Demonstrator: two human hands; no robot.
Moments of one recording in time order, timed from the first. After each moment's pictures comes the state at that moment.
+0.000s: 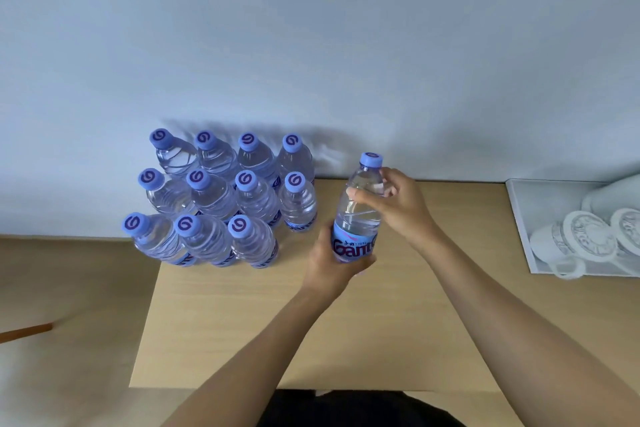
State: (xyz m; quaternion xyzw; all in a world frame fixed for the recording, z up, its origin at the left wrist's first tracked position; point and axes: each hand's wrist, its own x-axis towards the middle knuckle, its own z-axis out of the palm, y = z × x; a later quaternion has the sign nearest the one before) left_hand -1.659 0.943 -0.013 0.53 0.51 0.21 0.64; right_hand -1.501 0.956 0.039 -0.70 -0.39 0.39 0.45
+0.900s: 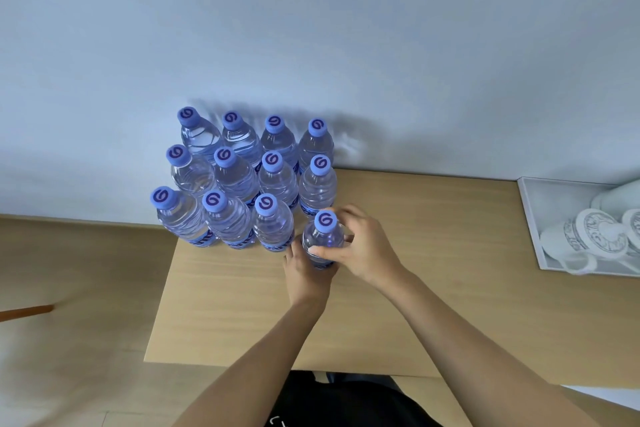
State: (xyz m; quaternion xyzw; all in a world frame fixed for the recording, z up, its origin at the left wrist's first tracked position) left_hand -1.710 0.921 -0.055 0.55 0.65 0.26 0.45; right_hand -1.596 0.922 0.006 -0.67 -0.55 0.35 0.35
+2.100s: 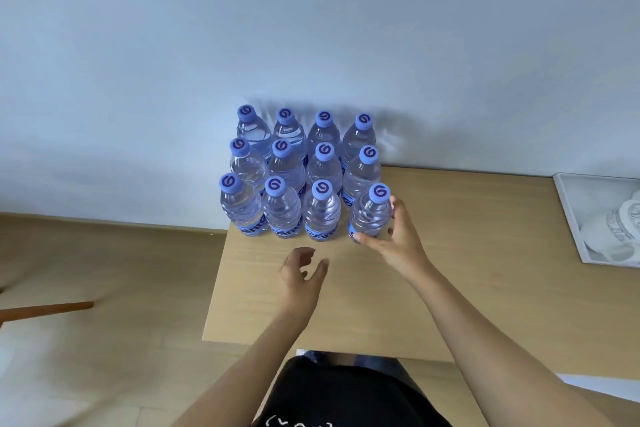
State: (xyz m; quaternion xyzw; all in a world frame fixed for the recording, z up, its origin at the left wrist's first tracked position) left_hand -1.821 0.916 -0.052 0.51 0.62 0.29 0.51; right_hand -1.628 0.911 -0.025 -0.70 -0.43 0.36 0.44
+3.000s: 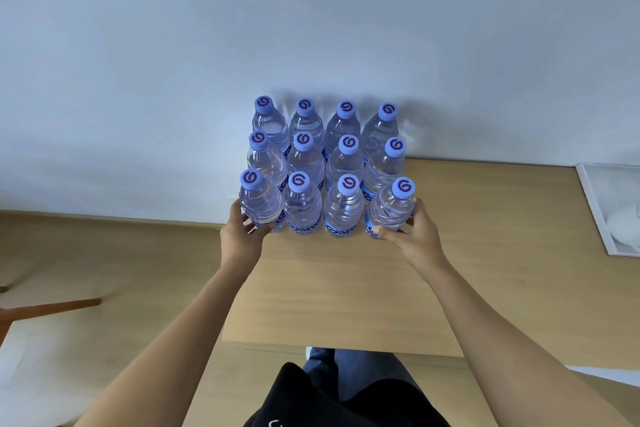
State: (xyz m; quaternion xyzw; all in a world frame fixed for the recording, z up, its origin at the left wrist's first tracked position) left_hand -1.919 1.025 -0.043 0.52 0.65 0.28 0.48; right_hand -1.642 0.919 -0.046 -0.73 -0.33 0.38 0.46
